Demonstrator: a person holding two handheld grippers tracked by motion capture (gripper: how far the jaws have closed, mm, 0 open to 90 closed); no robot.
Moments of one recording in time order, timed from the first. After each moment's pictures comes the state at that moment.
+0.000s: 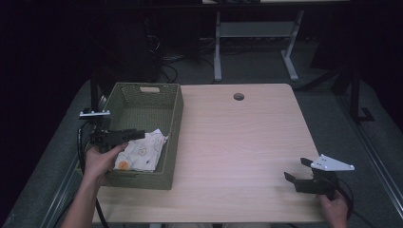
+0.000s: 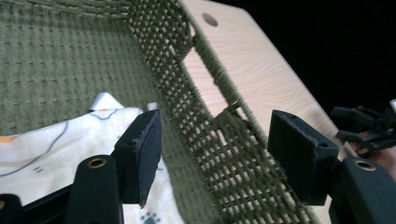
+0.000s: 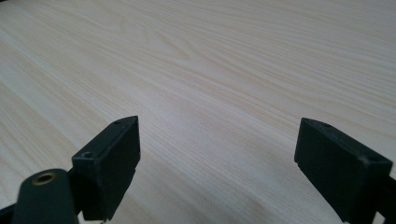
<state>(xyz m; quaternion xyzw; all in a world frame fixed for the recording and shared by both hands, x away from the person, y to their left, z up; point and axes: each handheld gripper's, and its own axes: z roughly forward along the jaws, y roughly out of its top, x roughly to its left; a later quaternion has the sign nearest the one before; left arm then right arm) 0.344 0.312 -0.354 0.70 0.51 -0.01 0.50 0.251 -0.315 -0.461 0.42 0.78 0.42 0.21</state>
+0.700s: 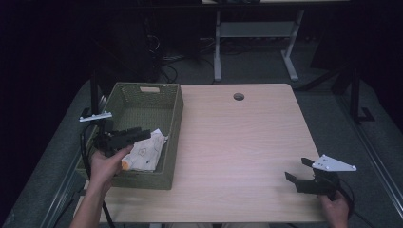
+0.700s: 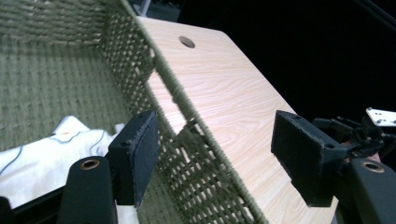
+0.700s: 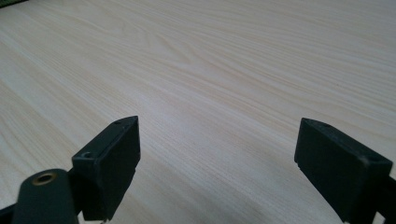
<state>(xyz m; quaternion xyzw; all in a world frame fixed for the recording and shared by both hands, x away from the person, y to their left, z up) 0.323 0.288 -0.341 0.69 0.48 0.02 0.54 0.249 -0.317 -0.459 0.42 0.77 0.42 0.22</state>
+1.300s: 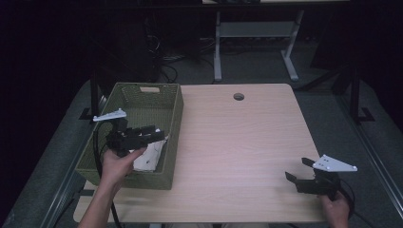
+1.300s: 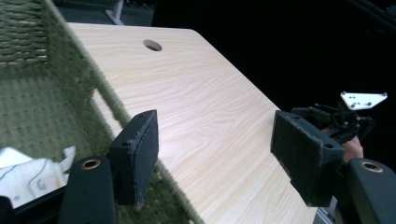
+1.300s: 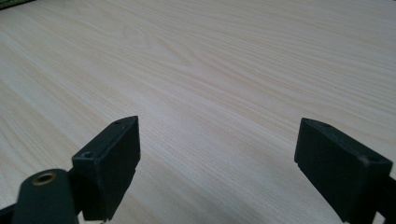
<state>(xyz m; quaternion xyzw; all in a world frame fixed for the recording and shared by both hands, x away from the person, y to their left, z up) 0.317 0.248 -0.327 0.72 0.42 0.01 0.55 0.248 -0.317 -0.457 0.41 0.78 0.42 0.22</state>
